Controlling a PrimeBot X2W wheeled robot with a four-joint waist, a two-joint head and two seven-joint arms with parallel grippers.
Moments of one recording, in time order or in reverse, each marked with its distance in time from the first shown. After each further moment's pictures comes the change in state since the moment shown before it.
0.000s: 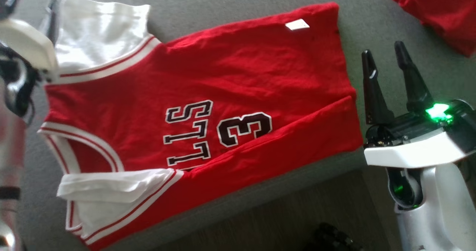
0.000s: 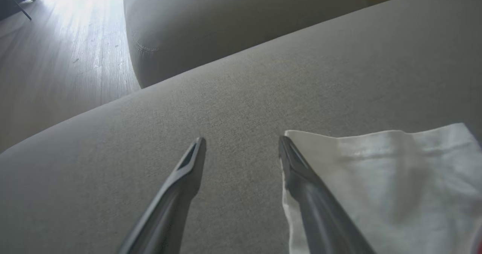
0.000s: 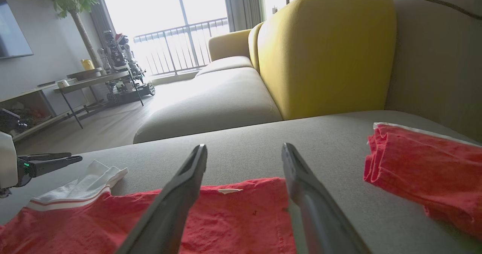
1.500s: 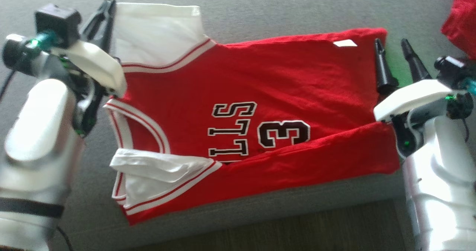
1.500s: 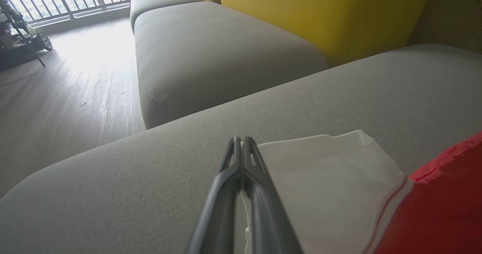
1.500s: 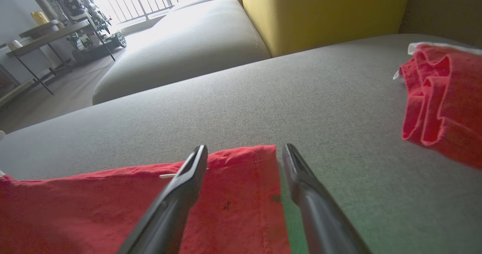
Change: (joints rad) left arm 0.030 -0.033 -0.291 -0.099 -0.194 0.074 -0.192; right arm -0.351 -0.003 -0.194 0.657 -0.097 0.000 0.075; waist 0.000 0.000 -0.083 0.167
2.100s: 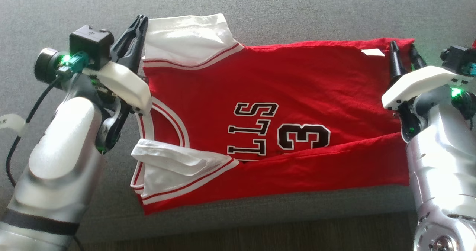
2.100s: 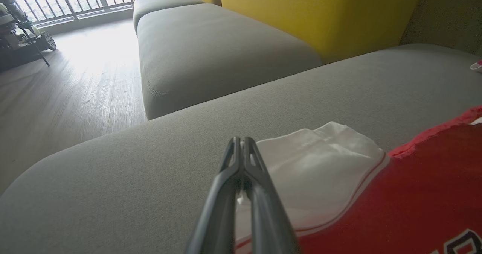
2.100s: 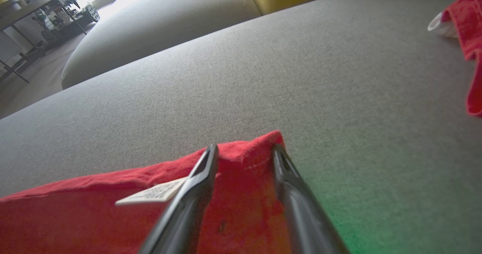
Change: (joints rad) left arm 0.085 -0.028 -0.053 -0.131 0.000 0.035 0.001; right arm -0.209 -0.005 -0.233 0.368 -0.181 0.000 -0.005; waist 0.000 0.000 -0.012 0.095
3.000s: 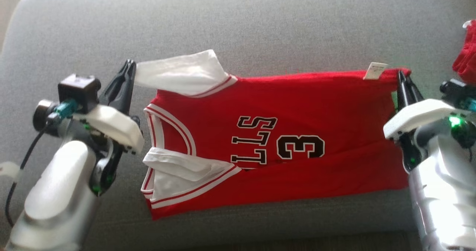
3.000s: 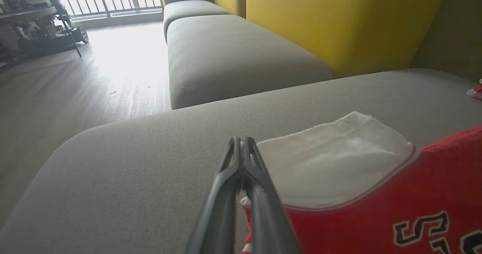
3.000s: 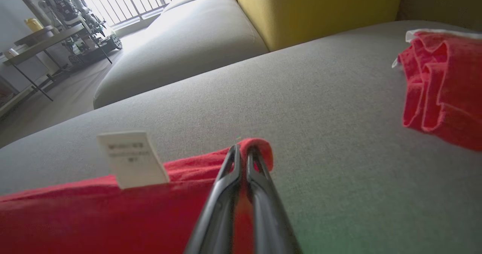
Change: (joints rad) left arm 0.198 0.041 0.033 -0.076 -0.085 0.062 -0.030; right arm 0.140 -0.024 0.086 -0.042 0.088 0.000 -0.065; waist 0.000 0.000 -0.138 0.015
